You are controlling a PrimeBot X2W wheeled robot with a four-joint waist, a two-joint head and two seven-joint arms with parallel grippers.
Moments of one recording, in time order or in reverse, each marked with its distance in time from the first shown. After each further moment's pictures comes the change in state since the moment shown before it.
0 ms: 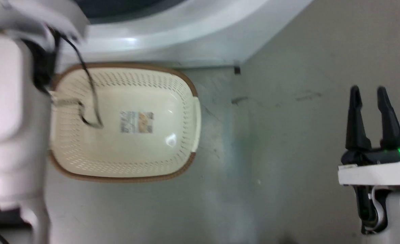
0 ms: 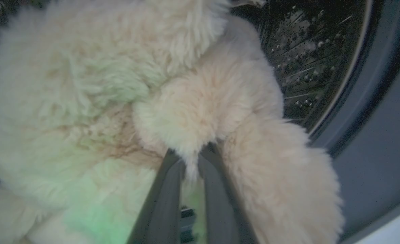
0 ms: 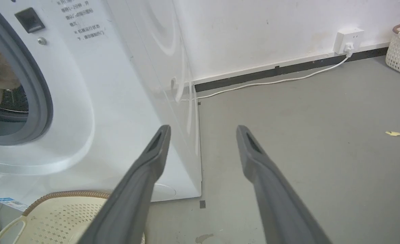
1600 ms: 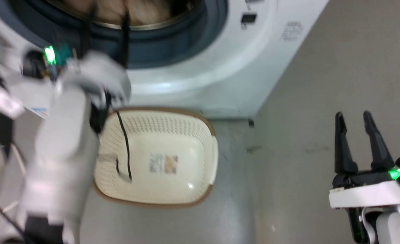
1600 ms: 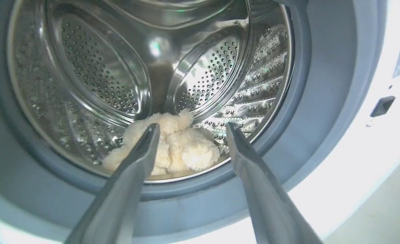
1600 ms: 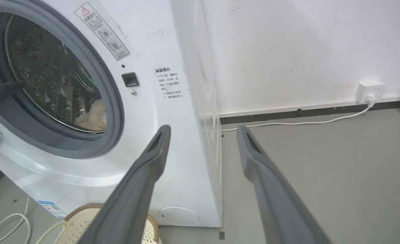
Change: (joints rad) left arm 0.061 -0.094 -0.093 0.425 -0.034 -0.024 -0.259; right arm 0.094 0.001 0.020 -0.002 -0.099 0.000 0.000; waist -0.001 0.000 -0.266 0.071
